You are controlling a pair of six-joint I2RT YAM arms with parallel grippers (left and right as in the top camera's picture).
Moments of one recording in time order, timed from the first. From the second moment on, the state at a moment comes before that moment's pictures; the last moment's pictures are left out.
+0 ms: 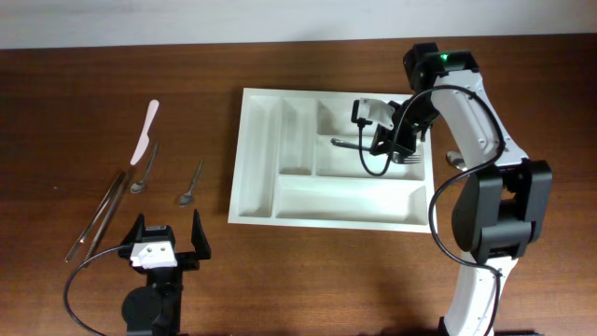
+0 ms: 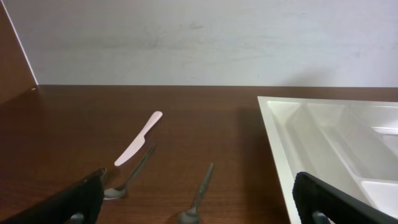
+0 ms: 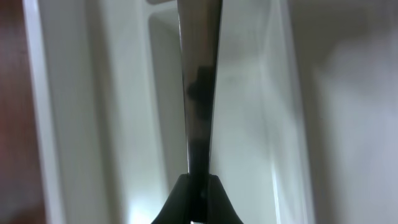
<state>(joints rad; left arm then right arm) 0.01 0.01 0.01 -0.08 -0.05 0.00 0.09 2.15 1.88 -1.34 -0.47 -1.26</state>
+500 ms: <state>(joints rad) 0.01 0.01 0.01 -0.08 -0.05 0.00 0.09 2.26 1.84 -1.26 -0.54 -1.29</state>
